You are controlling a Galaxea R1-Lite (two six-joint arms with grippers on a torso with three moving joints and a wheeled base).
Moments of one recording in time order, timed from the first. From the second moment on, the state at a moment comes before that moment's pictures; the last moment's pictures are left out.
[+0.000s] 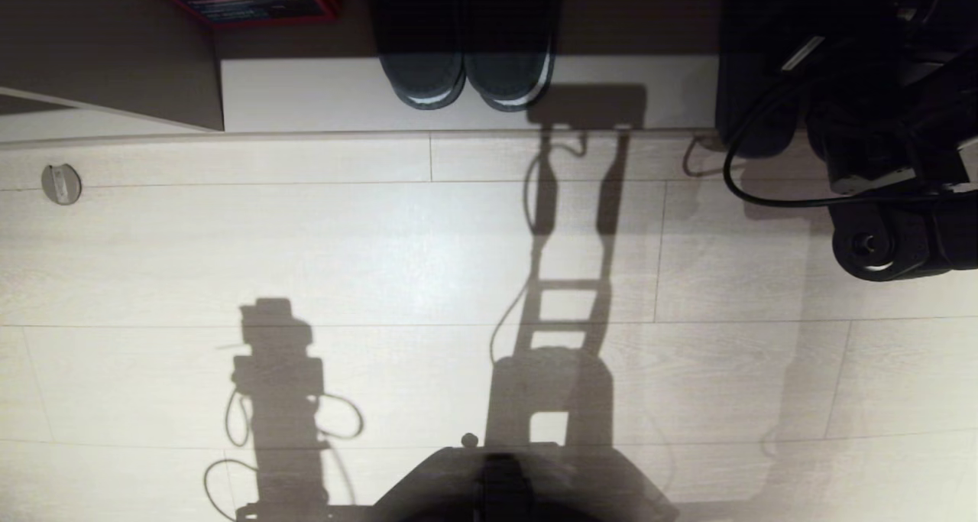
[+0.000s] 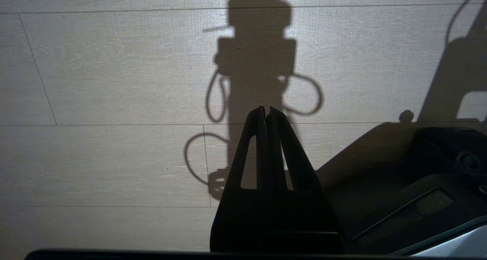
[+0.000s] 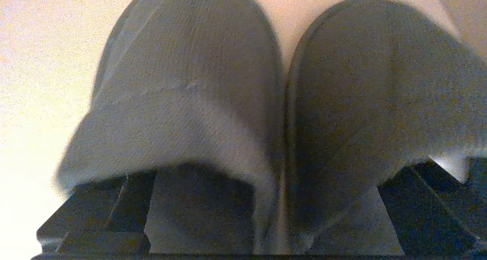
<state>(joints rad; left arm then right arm) 0.00 0.00 0.00 0.00 0.00 -0.01 0.09 1.93 -1.36 -1.44 -0.16 -0.09</state>
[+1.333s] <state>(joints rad) 0.00 0.00 0.00 0.00 0.00 -0.01 0.10 1.69 -0.99 -1.30 -0.13 -0.06</state>
